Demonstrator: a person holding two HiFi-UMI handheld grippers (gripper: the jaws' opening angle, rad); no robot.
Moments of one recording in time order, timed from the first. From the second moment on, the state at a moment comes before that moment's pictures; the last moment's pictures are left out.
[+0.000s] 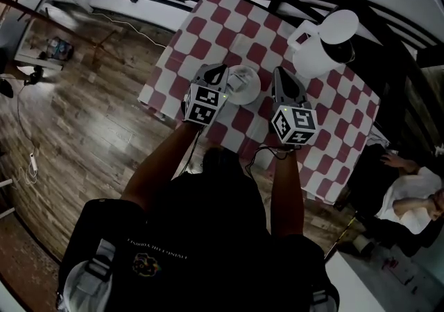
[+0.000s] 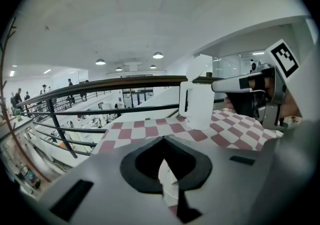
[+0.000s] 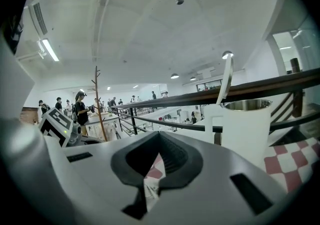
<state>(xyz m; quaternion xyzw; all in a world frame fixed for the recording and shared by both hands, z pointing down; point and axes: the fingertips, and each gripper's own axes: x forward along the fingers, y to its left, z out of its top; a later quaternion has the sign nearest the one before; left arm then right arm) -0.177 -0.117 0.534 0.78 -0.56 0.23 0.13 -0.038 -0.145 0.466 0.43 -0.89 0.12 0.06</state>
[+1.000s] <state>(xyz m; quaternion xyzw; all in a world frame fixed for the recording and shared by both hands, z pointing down) -0.147 -0.082 0.653 0.77 -0.48 0.39 0.16 -0.023 -0.138 0.511 0.43 -0.89 0.16 0.08</state>
